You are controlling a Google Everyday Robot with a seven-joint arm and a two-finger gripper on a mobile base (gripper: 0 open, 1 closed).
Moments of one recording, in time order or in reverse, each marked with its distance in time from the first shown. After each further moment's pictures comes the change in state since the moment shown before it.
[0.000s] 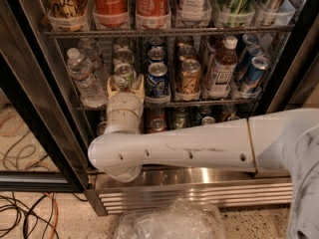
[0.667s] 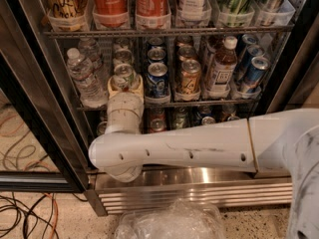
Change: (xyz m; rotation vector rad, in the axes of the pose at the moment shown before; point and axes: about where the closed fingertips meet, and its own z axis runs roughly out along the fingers) arm 0.000 0.000 0.000 0.000 0.000 0.000
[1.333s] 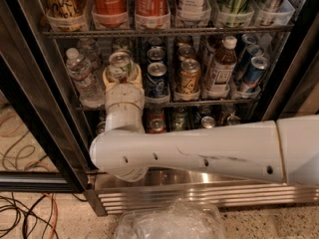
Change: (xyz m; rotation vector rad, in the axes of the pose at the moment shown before) arm -0.055 0.002 -0.019 -0.079 -0.061 -0.001
